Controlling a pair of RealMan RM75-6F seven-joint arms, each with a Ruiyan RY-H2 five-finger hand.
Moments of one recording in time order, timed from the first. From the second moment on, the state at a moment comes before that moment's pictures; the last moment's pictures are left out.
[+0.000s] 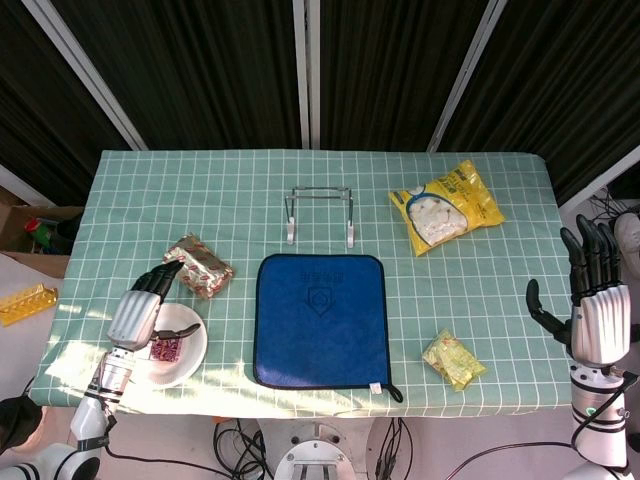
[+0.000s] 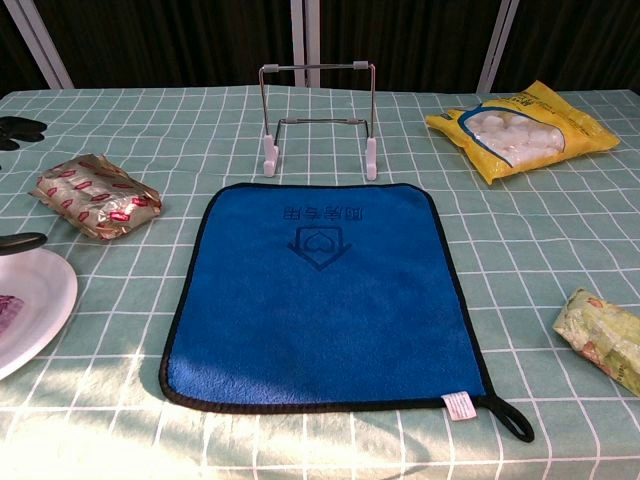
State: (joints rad) left arm -0.27 -1.51 -0.06 -1.36 1.52 1.32 -0.01; right arm 0.17 -1.24 0.24 -1.66 -1.71 1.77 0.04
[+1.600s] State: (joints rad) left arm -0.37 -1.45 0.13 -1.70 1.74 1.12 0.33; right arm 0.10 -1.19 0.20 -1.62 -1.67 1.81 0.09
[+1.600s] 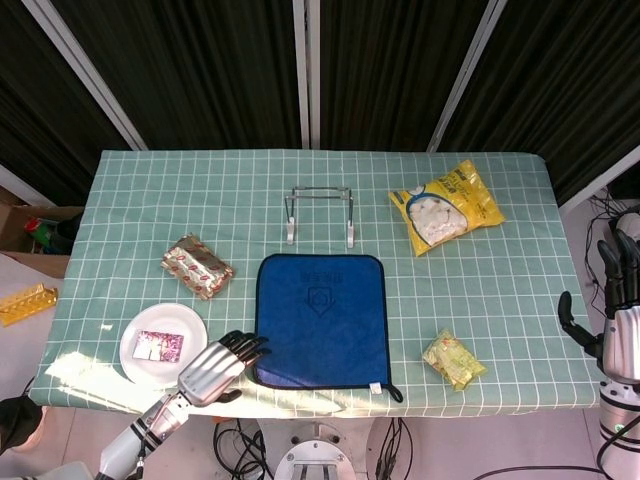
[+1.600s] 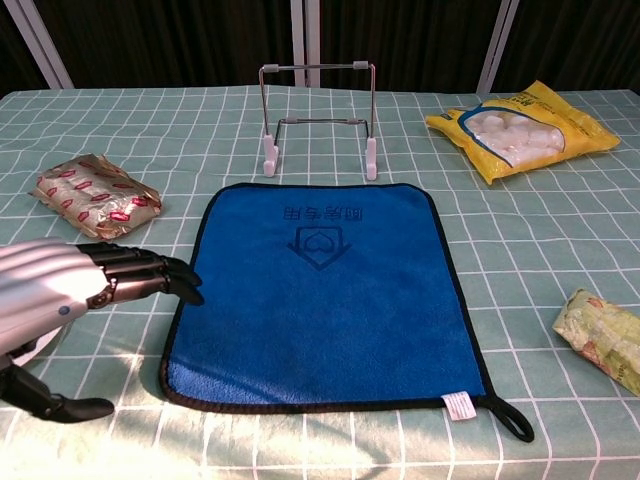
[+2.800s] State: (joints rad) left arm -0.39 -1.64 0.13 -1.50 1.70 1.13 0.18; right arm 0.10 -1.21 0.18 -1.59 -1.66 1.79 0.09
